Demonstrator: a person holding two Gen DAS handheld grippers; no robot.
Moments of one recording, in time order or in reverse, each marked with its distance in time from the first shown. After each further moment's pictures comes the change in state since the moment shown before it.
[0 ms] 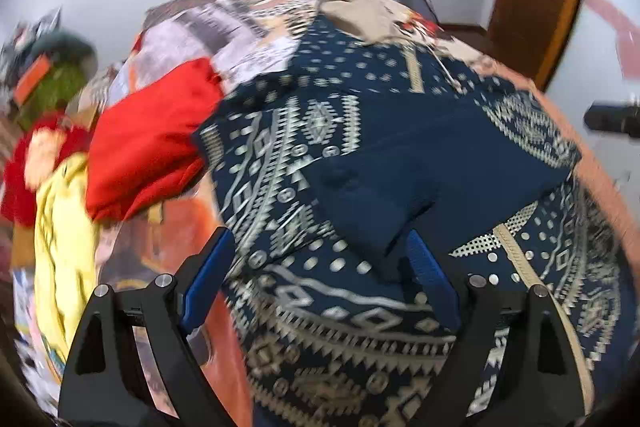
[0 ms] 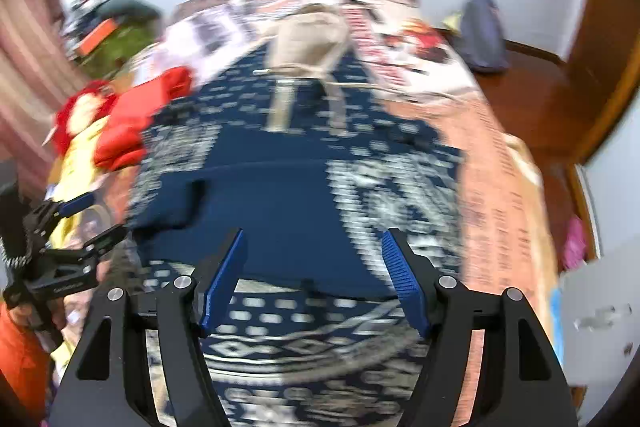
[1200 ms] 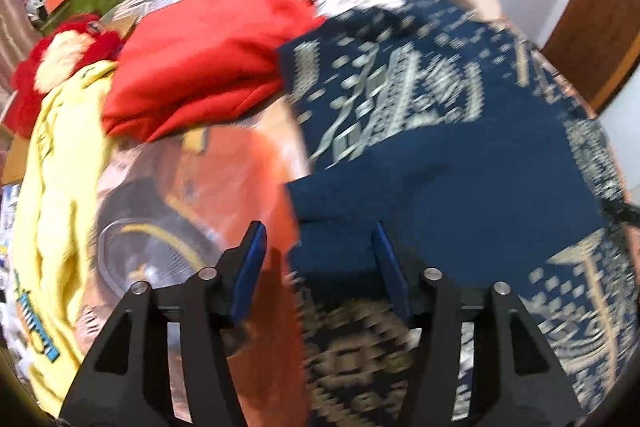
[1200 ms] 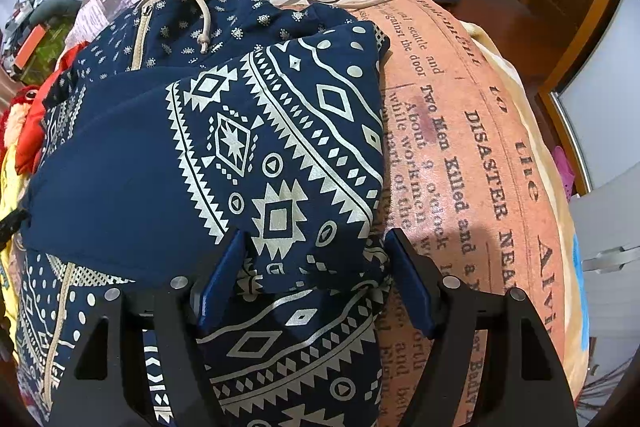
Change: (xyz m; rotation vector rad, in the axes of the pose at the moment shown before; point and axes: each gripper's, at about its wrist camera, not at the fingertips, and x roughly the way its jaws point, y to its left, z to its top) left arm 0.043 0.095 -0.038 -0.278 0.148 0.054; right arm 0.083 -0.058 -0.035 0.139 0.159 -0.103
